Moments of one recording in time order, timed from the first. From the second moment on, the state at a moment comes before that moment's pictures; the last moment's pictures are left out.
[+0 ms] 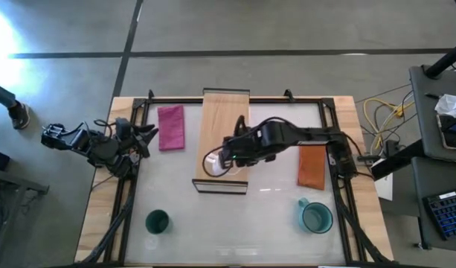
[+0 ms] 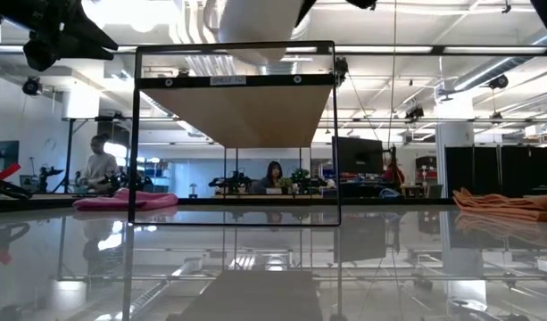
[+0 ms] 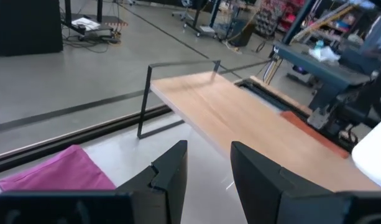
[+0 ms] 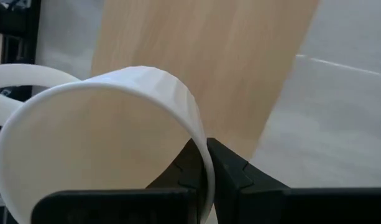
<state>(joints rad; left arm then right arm) -0.35 0.39 0.65 -0.76 -0.98 -0.70 0.13 2.06 2.33 -1.49 0.13 1.42</state>
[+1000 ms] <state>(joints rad) -0.35 0.40 0.63 -0.80 -0.92 -0.70 0.10 2.14 2.34 -1.48 0.13 1.26</state>
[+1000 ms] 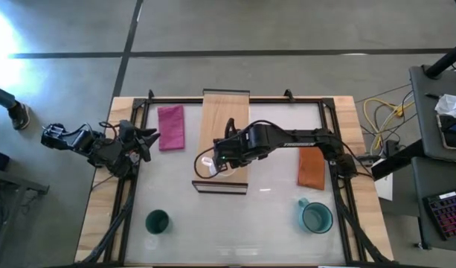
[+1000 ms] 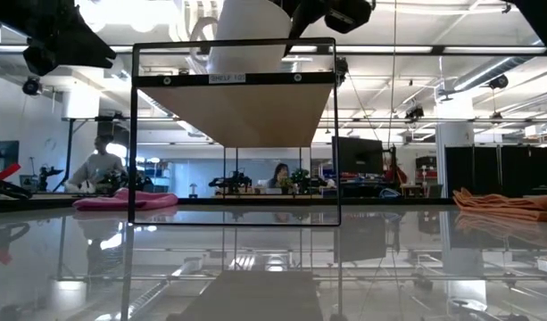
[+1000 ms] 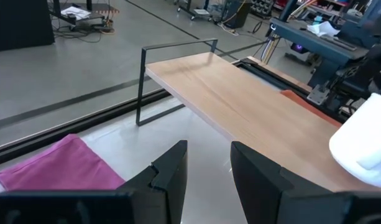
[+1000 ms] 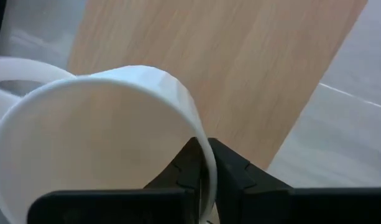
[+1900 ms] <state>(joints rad) -0.35 0.40 0.63 -0.80 -0.92 -0.70 0.08 2.02 2.34 -1.54 0.30 1.22</state>
